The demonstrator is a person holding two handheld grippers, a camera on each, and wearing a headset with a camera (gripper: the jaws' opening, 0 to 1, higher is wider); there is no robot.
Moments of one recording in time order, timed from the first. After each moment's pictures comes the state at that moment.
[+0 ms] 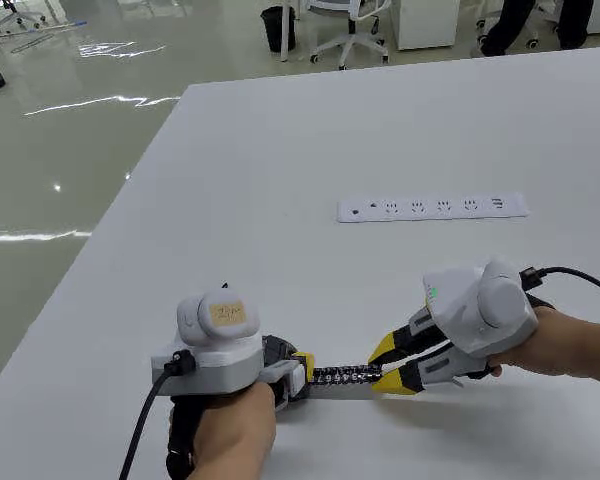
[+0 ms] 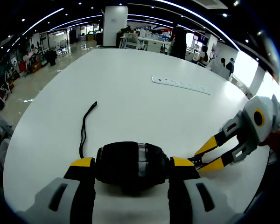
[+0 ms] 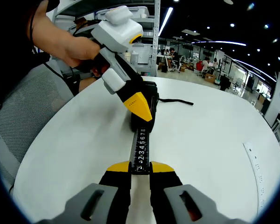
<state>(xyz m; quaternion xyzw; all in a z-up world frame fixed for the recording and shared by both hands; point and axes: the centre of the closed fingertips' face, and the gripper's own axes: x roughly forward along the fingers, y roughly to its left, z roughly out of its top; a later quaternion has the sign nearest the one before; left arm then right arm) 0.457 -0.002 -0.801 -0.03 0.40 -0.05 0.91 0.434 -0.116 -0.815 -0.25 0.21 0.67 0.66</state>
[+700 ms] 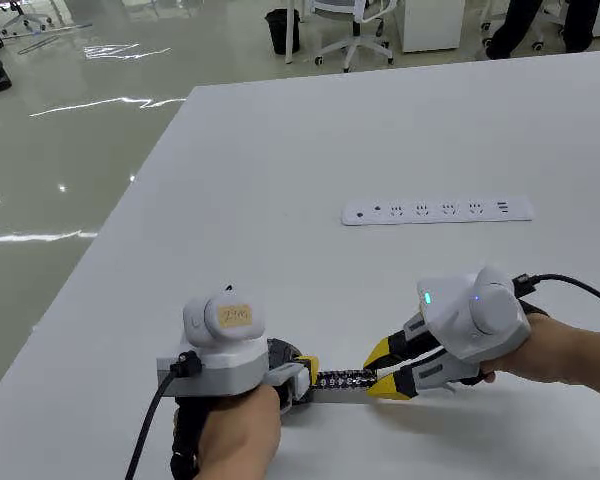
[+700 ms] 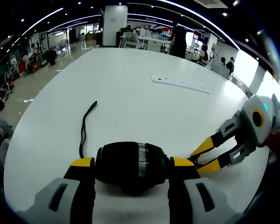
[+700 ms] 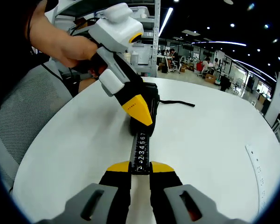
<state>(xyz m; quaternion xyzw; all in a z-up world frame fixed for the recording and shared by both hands) 0.456 -0.002 -0.802 -0.02 0.41 -0.05 0.91 0.434 -0.105 -0.817 -0.25 0.21 0.67 0.66</state>
